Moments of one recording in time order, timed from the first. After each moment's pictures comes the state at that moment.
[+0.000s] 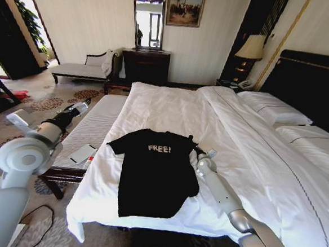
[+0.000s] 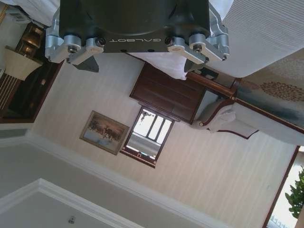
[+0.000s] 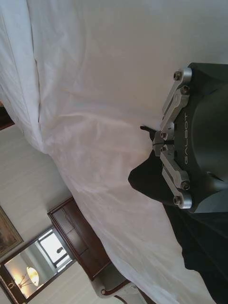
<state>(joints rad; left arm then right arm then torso) 1.02 -0.86 -0.79 -2.19 -1.34 0.43 -0.47 -0.60 1.18 0.14 1.07 1.11 -0.02 0.27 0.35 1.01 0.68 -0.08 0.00</state>
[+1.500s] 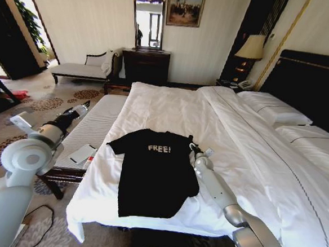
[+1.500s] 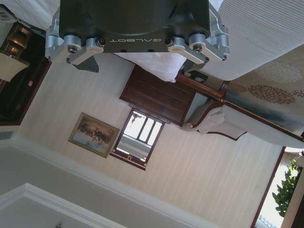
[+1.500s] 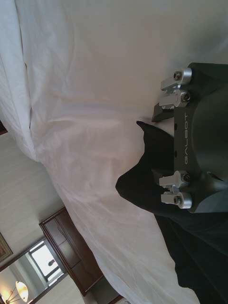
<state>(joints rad) 1.03 -0.87 -0.78 -2.16 -1.31 0.43 -0.47 -0.55 1.23 0.14 0.96 1.07 -0.02 0.29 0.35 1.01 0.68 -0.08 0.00</state>
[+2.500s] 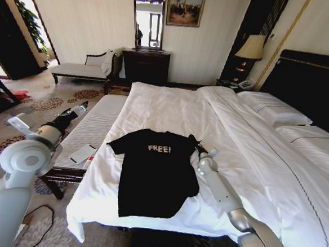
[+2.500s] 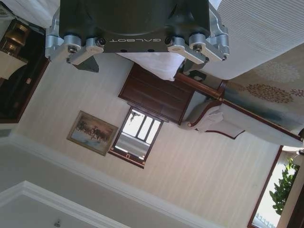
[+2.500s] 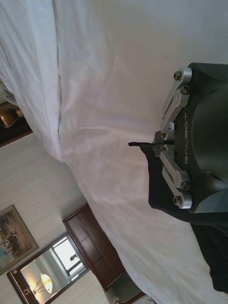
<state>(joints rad) 1.05 -0.88 -0.80 -2.17 -1.30 0.43 -0.47 -0.58 1.17 0.18 1.05 1.07 0.02 0.28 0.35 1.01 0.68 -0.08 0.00</state>
